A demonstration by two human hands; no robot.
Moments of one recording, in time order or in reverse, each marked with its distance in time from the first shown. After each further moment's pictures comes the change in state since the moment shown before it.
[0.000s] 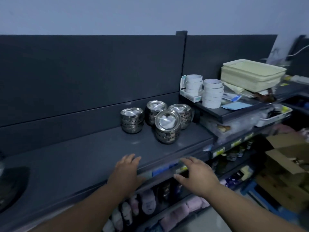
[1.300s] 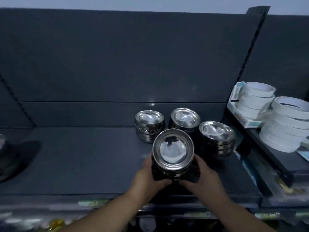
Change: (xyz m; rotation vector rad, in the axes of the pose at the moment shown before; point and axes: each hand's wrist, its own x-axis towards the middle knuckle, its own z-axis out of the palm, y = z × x) left_hand 0.124 0.056 0.037 -0.887 0.335 -0.339; right_hand 0.191 0.044 0.002 0.599 -0.017 -0.372
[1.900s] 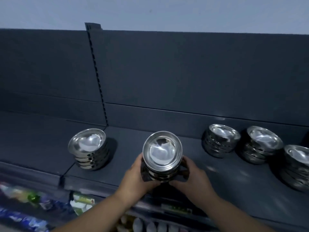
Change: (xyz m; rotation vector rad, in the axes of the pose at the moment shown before) left_hand -0.070 -0.088 -0.236 -0.062 0.252 -0.069; right_hand 0.020 -0.167 0.196 0.101 -0.218 -0.153
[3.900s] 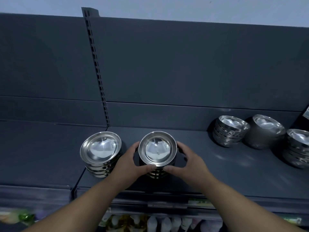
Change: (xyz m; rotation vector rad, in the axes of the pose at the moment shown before) left_hand 0.045 -0.033 -0.110 0.129 -0.143 0.027; right_hand 0.025 -0.065 0.067 -0.032 0.045 0.107
